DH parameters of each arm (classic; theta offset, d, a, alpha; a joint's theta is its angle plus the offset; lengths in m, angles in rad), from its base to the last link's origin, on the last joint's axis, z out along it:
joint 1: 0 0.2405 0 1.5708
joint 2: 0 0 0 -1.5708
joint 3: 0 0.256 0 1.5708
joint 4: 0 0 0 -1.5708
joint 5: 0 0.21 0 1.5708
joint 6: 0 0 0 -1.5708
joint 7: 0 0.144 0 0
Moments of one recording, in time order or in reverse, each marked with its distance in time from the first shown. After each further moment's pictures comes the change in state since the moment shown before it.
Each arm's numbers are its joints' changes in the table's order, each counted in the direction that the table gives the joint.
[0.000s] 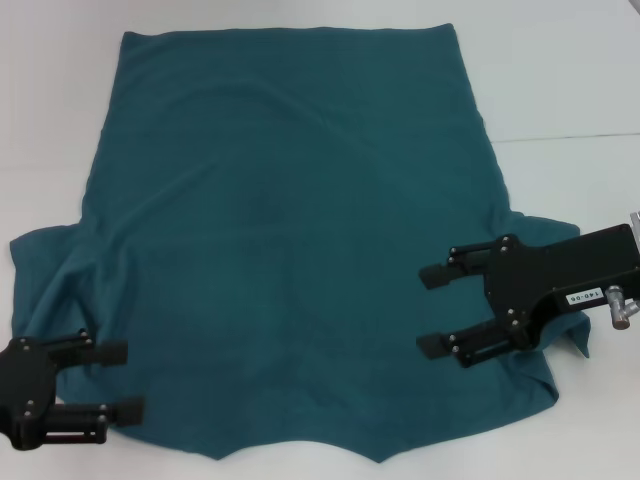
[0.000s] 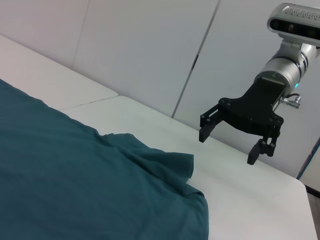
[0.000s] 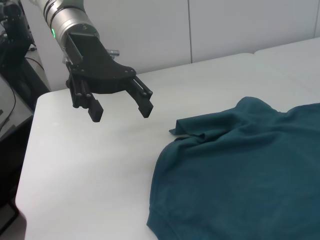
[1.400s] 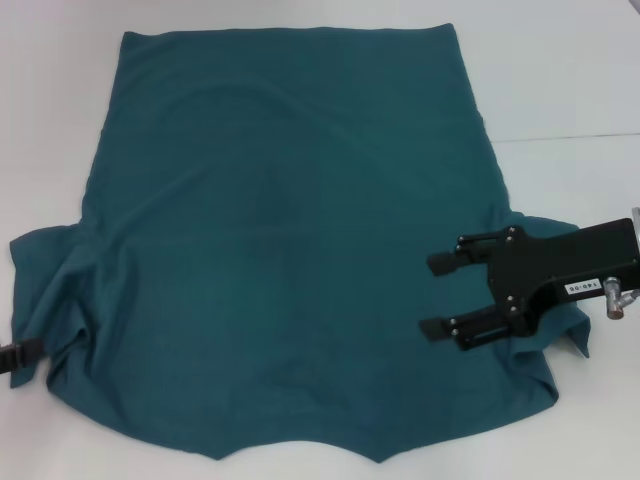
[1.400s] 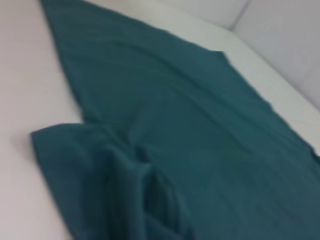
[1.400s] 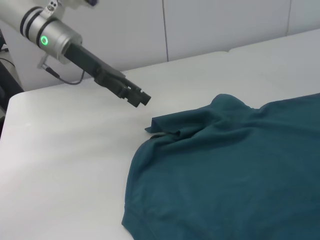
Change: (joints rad) left arm 0.112 0.048 -0.079 -0.096 0.041 0.416 -0.371; right arm -0.011 0.000 0.000 -0.004 -0.002 -0.063 0.005
